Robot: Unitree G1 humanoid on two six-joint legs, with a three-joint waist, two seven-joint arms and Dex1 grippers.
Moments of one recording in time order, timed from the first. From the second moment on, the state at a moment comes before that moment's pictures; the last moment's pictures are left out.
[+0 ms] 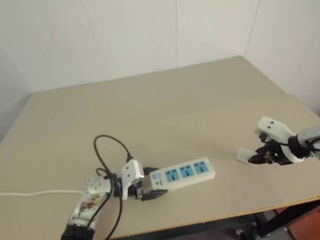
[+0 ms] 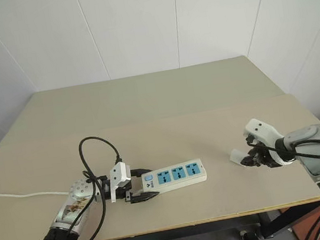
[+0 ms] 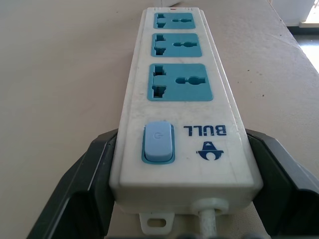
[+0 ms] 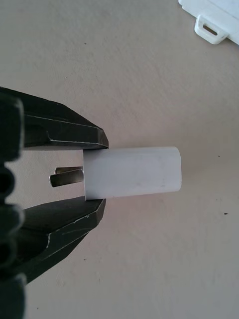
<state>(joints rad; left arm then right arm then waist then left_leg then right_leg) -0.38 0.48 -0.22 0.27 -0.20 -0.06 -1.19 -0.43 -0.95 0.06 -0.05 0.09 0.92 1.10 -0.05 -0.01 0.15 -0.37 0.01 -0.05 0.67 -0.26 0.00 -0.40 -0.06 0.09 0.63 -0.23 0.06</state>
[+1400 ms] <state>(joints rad) -0.44 0.46 -0.24 0.34 -0.20 -0.08 -1.23 -1.03 -1.00 0.58 0.11 0.13 1.24 1.23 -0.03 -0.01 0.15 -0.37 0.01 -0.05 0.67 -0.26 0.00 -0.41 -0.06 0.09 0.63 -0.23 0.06</state>
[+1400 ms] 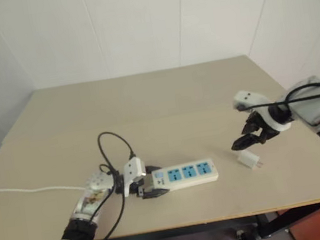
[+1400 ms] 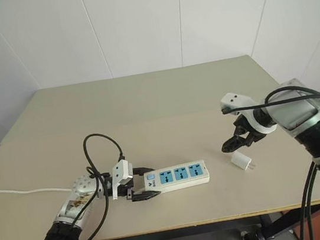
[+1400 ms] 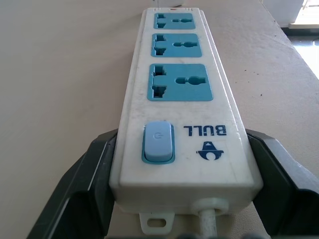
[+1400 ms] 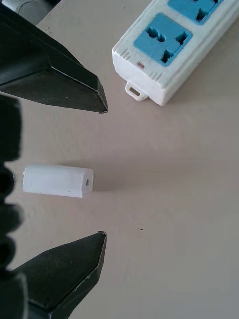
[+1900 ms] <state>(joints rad) -0.42 0.46 -0.24 0.32 -0.19 -0.08 -1.21 -1.05 -0.94 0.70 0.24 0.08 1.22 1.23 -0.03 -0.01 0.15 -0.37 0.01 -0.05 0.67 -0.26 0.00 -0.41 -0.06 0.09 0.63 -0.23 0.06</state>
